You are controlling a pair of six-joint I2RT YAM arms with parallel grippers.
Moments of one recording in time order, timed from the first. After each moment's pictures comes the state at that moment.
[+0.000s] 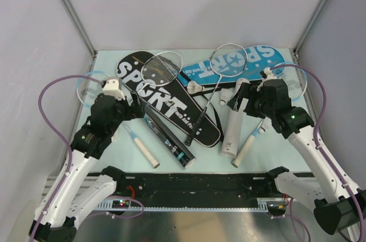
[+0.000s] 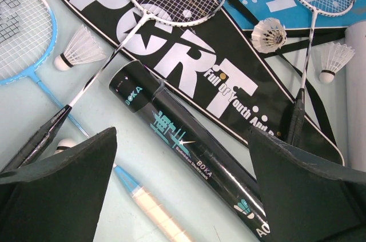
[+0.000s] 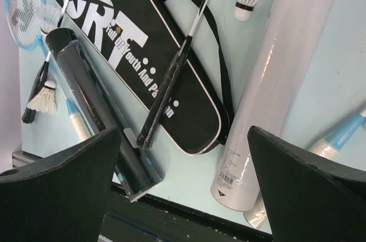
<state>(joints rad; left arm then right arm) -0.38 0.71 0.85 -0.54 -0.21 -0.31 0.37 0.96 1.01 -0.65 -0.09 0.60</state>
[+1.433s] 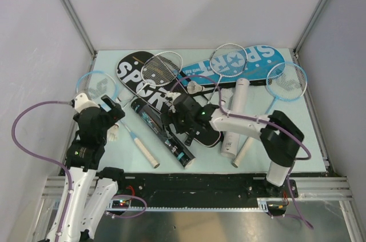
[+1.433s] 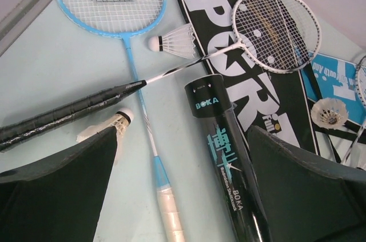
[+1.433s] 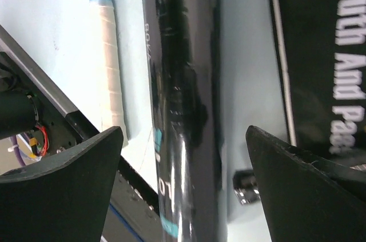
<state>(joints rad) -0.12 0.55 0.75 -0.62 -0.37 -0.54 0.97 1.72 1.21 -0.27 -0.14 0.51</state>
